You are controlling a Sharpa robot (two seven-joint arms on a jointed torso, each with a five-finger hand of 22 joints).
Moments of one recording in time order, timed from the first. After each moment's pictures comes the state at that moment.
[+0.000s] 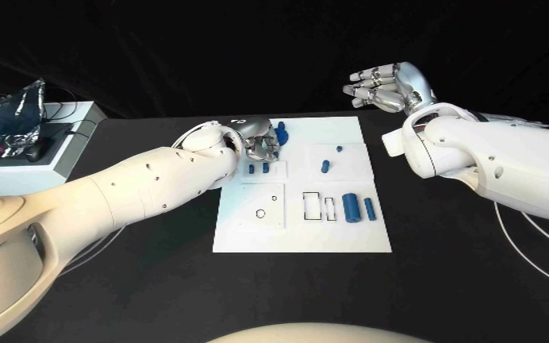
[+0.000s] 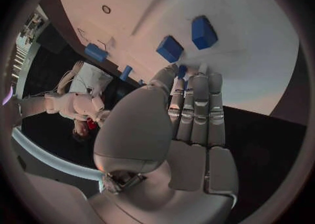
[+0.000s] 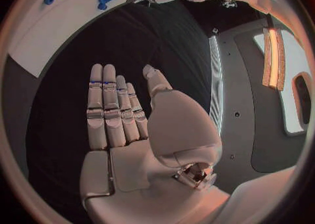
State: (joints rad) left arm 1.16 -0.45 0.02 1.07 -1.48 -0.20 -0.05; left_hand 1.46 -0.07 0.08 -0.01 0.35 1.10 0.11 0.07 0.07 1.12 0.10 0.14 0.06 1.05 0.04 1.24 0.39 0.13 0.98 0.03 0.68 1.24; right arm 1.31 -0.84 -0.09 1.43 -0.60 -0.69 0.24; right_hand 1.28 0.01 -0.06 -0.06 0.42 0.98 0.19 0.07 0.11 1.08 0.13 0.13 0.06 1.28 0.08 0.07 0.12 0.11 1.17 0.08 0.08 0.18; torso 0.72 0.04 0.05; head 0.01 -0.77
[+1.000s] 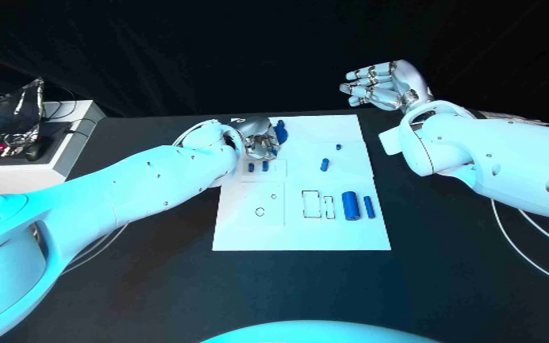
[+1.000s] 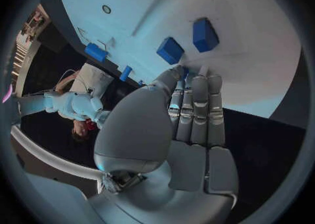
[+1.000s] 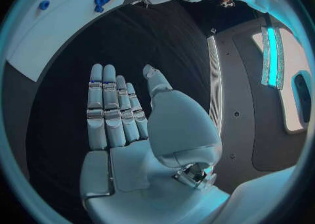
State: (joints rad) left arm 1.16 -0.44 0.02 1.05 -1.46 -0.19 -0.05; left_hand 1.47 -0.06 0.18 -0.06 0.35 1.12 0.11 0.07 0.07 1.20 0.07 0.09 0.06 1.07 0.01 1.27 0.38 0.14 0.99 0.03 0.70 1.30; right arm 1.31 -0.84 -0.09 1.43 -0.60 -0.68 0.24; right_hand 1.28 0.01 -0.06 -0.06 0.42 0.98 0.19 0.07 0.11 1.08 0.13 0.13 0.06 1.28 0.09 0.07 0.09 0.11 1.18 0.08 0.10 0.09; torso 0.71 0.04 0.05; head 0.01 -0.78
